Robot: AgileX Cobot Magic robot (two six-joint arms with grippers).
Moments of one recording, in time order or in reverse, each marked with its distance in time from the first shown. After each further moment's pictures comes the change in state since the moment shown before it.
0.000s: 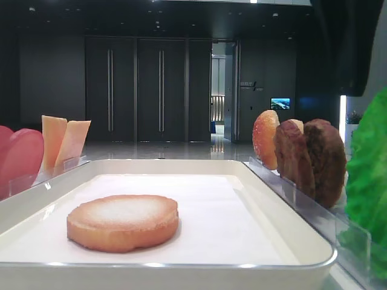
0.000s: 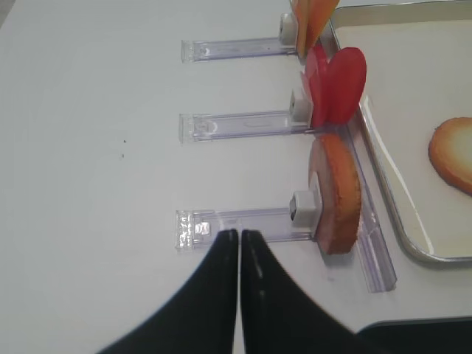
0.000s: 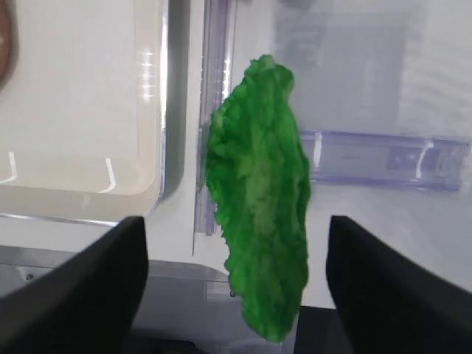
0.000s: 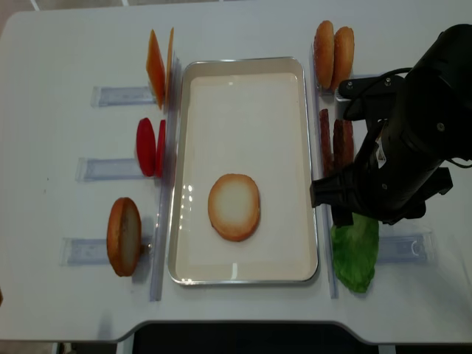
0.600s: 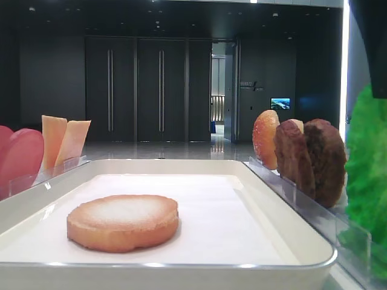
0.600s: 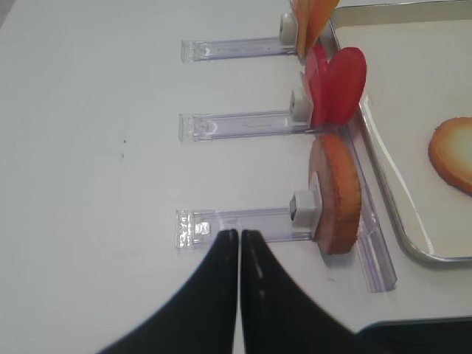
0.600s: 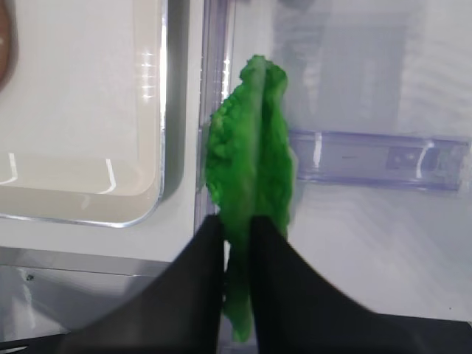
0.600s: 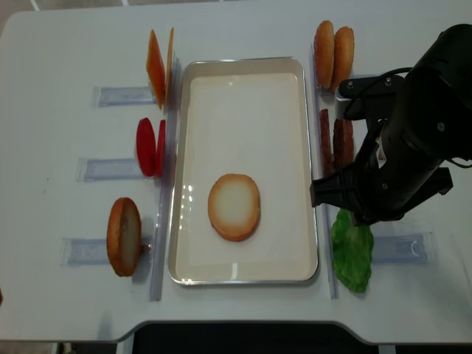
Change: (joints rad) left arm 0.000 0.000 0.000 0.000 0.000 0.000; right arm 0.000 0.000 0.000 0.000 0.000 0.003
